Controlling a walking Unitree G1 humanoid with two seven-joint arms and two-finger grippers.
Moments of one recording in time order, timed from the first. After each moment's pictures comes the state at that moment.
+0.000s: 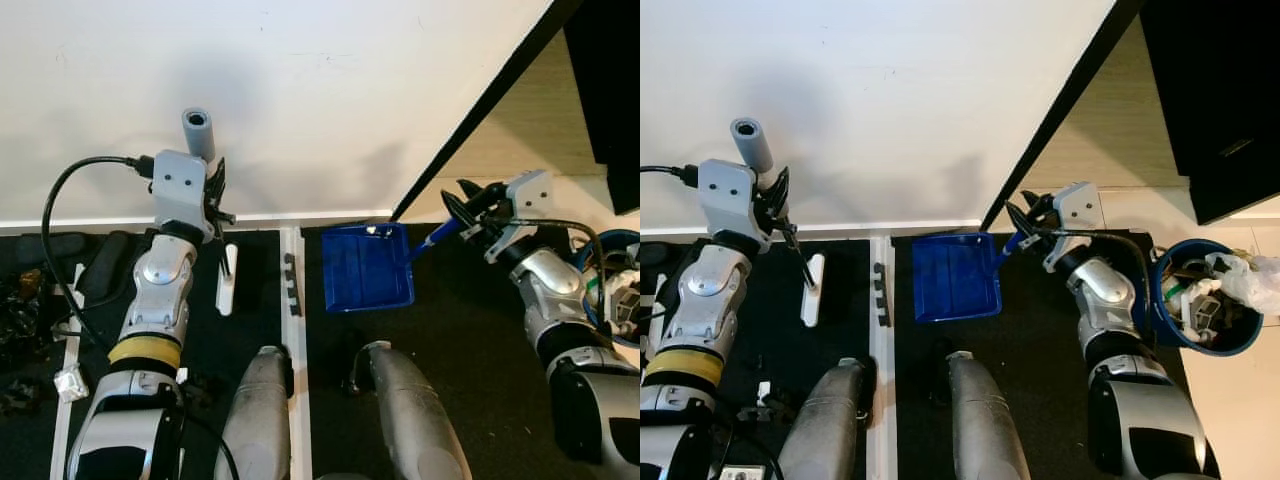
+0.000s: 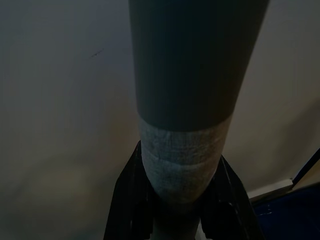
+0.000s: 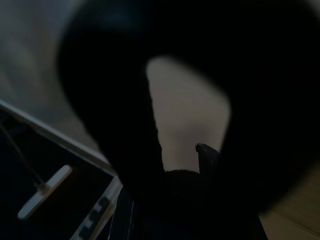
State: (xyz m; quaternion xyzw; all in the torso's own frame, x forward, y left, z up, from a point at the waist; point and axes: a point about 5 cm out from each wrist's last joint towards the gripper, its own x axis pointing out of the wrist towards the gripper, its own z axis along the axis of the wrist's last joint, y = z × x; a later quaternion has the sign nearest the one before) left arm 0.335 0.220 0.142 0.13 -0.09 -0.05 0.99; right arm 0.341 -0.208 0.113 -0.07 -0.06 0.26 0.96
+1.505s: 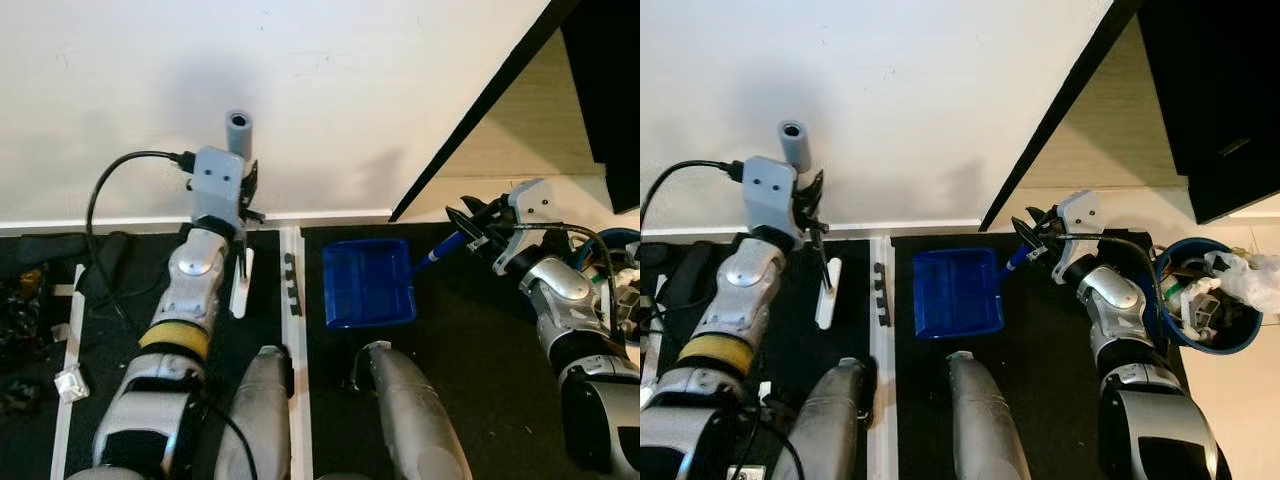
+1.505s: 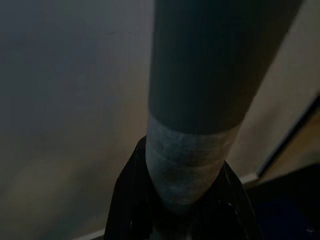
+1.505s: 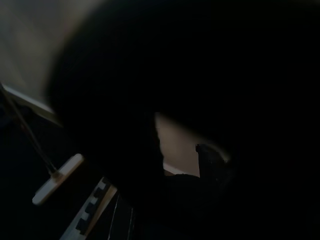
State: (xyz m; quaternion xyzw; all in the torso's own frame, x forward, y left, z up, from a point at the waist) left arm 0.352 0.151 0.126 0.10 -0.06 -0.10 0.99; right arm 0.331 -0.210 0.093 -0.07 -0.01 0.24 0.97
